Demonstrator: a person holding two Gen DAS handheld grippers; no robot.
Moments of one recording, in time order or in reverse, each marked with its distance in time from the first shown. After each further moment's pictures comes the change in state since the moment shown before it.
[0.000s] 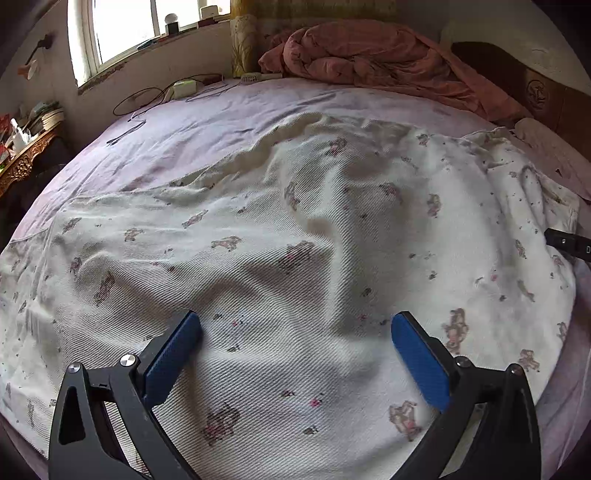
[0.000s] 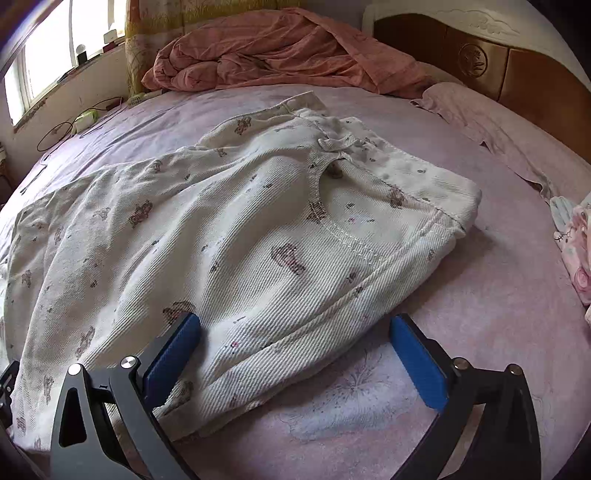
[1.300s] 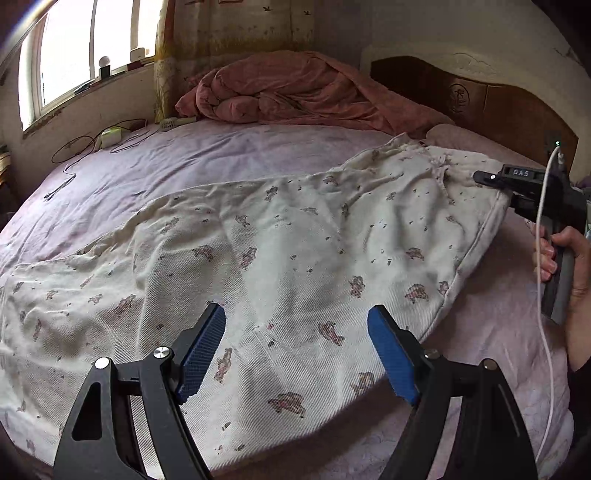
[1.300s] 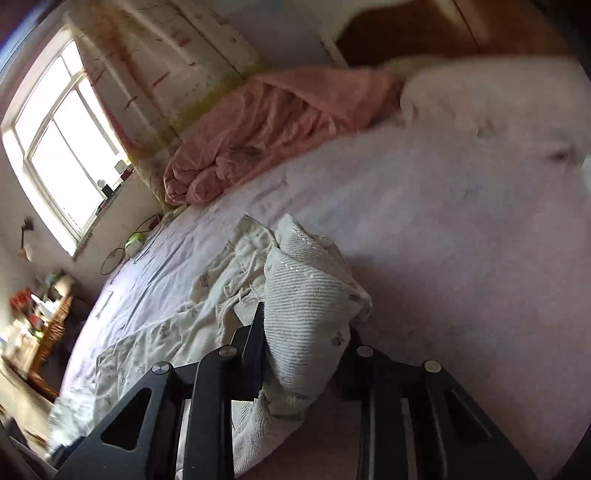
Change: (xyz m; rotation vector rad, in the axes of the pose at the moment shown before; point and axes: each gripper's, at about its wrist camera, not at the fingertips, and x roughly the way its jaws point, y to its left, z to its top) left arm -0.055 -0.105 0.010 0.112 -0.101 -0.218; right arm -0.013 -0.141 0.055 0.321 -0.269 0.323
